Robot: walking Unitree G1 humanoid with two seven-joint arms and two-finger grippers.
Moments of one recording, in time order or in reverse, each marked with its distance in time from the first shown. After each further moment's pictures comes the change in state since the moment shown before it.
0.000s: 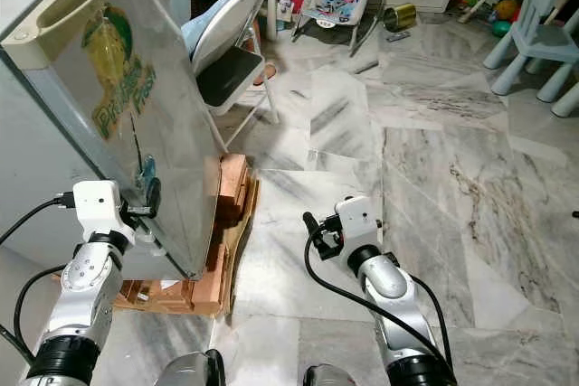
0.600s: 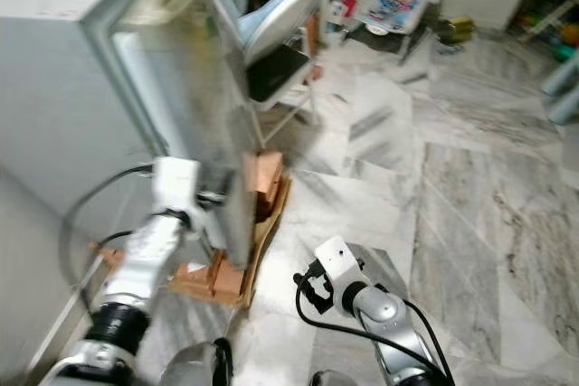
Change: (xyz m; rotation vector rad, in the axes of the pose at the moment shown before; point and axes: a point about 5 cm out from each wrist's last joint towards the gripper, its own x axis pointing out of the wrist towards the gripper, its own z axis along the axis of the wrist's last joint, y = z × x) left arm 0.003 -0.150 0.048 -0.018 -0.093 -0.593; right arm -0.016 0.025 -0.052 -0.066 0.337 0.234
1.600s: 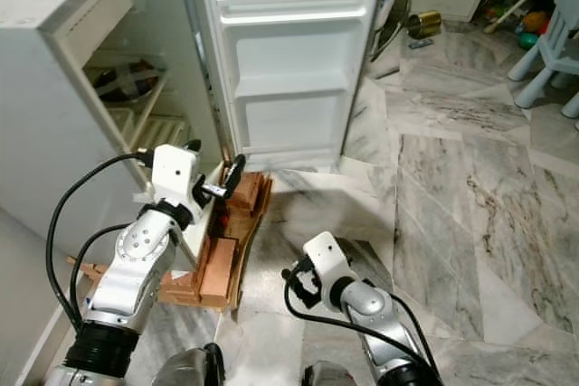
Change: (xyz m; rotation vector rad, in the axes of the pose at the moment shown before) left arm -0.037 0.039 0.009 0.066 -0.023 0.174; right arm 0.008 0.008 0.008 0.012 -0.028 0.023
